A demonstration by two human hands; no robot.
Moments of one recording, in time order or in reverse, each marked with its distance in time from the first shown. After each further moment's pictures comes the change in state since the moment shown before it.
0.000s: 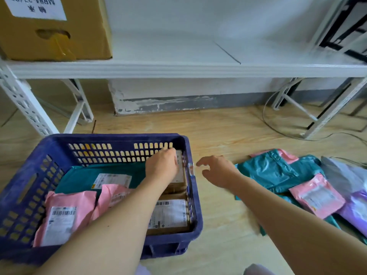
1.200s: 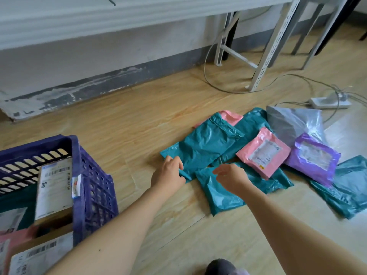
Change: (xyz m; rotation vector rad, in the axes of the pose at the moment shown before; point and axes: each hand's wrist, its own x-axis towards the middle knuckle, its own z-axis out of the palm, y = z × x) left_hand 0.031 0.211 0.188 -0.157 -0.414 0.198; right_hand -0.035 0.301 0.048 0.410 0.099 0.573
